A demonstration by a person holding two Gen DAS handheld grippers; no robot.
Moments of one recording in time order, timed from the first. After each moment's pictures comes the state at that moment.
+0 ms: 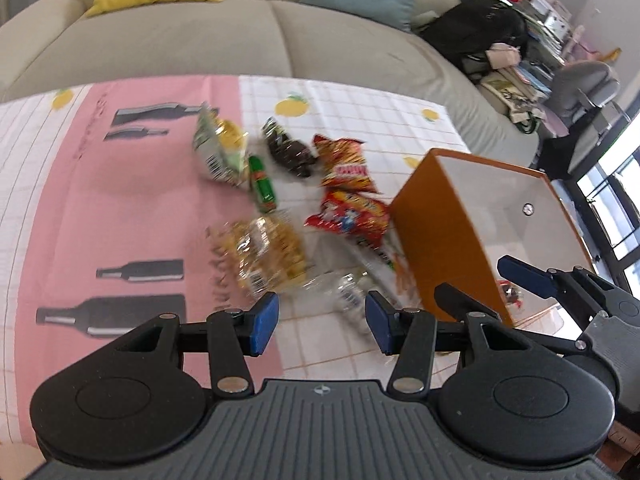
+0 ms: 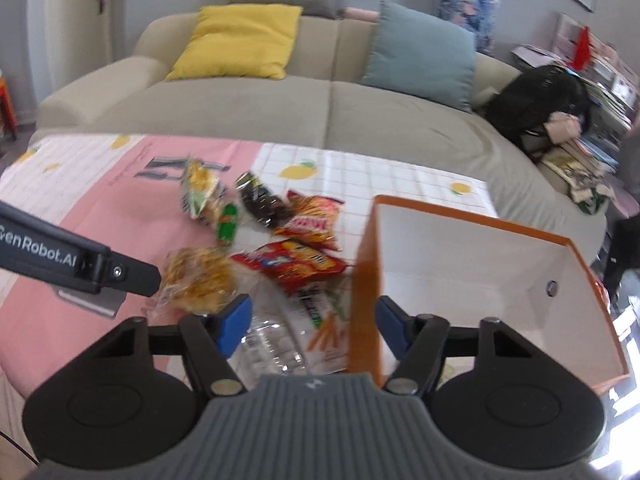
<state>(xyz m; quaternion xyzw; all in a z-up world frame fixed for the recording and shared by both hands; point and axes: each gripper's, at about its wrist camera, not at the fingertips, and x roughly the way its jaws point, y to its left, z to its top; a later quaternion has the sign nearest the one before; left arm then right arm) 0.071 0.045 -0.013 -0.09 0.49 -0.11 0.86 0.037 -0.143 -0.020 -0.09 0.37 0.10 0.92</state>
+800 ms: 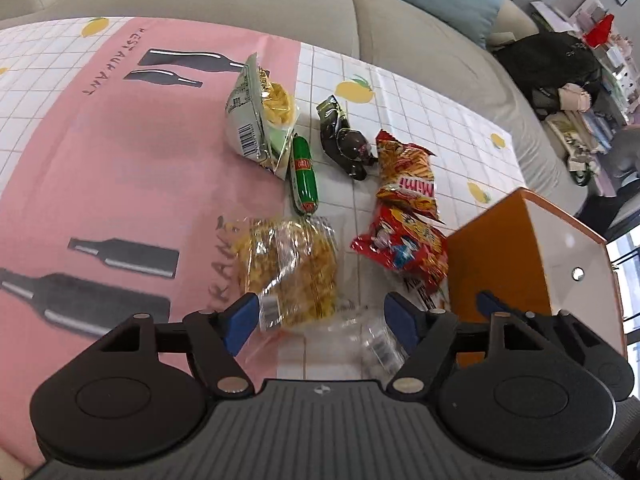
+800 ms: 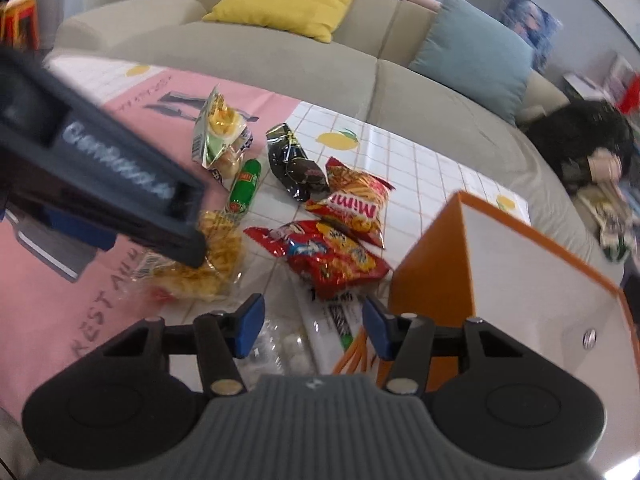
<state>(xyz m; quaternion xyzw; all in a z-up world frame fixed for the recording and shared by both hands) 0.129 0.048 -0.068 -0.18 0.52 -0.03 0.84 0.089 -0.100 -0.080 -0.19 0.38 0.13 0.89</state>
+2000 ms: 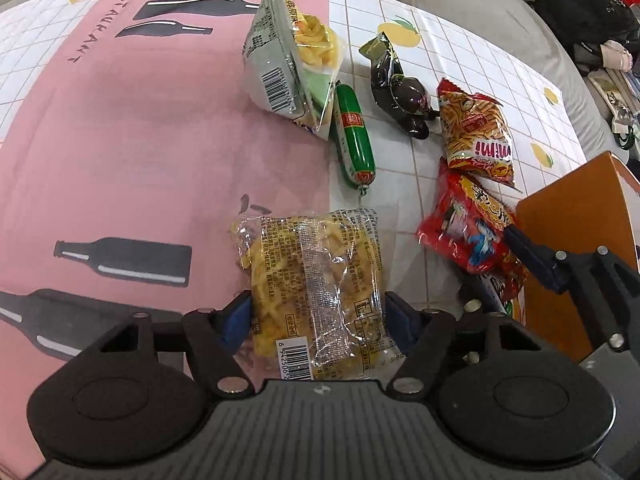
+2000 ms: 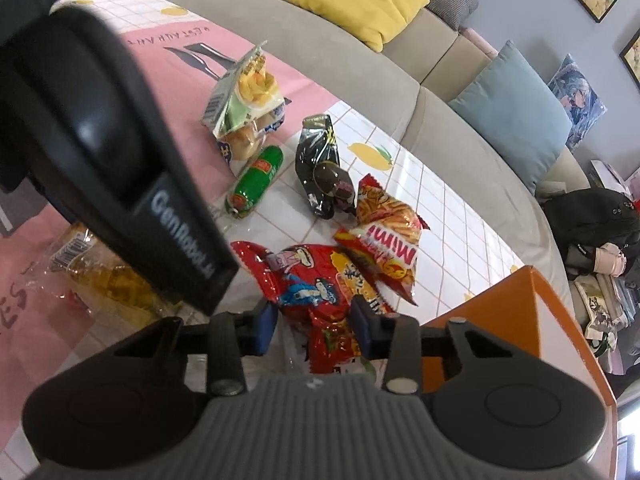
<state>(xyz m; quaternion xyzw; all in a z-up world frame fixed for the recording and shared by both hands) 0.159 0.053 -0.116 -0.14 0.59 -0.01 0.80 0.120 -0.061 -0.124 -0.32 0.35 0.16 0.87</state>
